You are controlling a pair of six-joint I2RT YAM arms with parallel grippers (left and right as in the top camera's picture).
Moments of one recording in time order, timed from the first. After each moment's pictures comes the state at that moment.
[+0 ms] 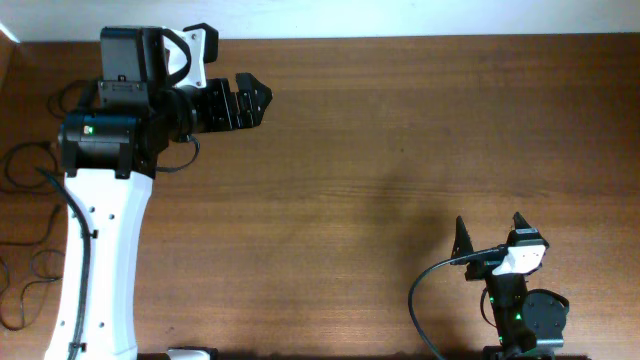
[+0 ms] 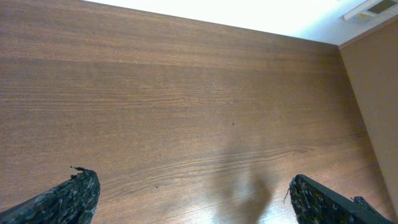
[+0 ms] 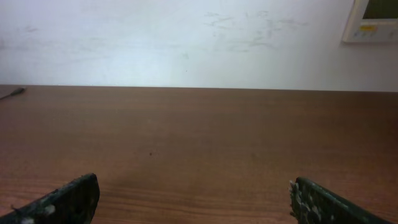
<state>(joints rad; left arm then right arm) -0.06 1.51 1.76 -1.04 0.43 -0.20 0.00 0.01 0.01 -0.07 -0.07 0.02</state>
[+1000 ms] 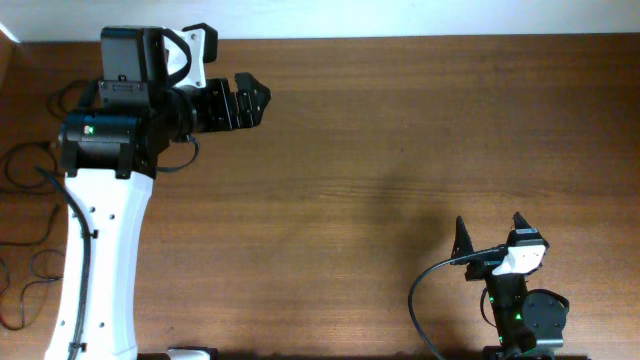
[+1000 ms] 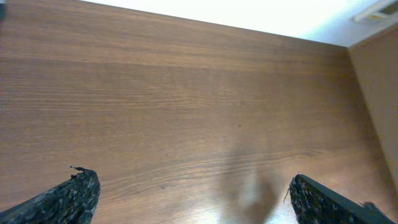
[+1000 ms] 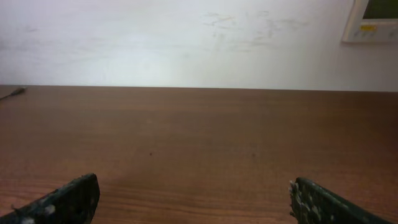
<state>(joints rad) -0.06 1.51 1.76 -1.04 0.39 -0.20 0.00 0.01 0.01 -0.07 -0.07 0.02</state>
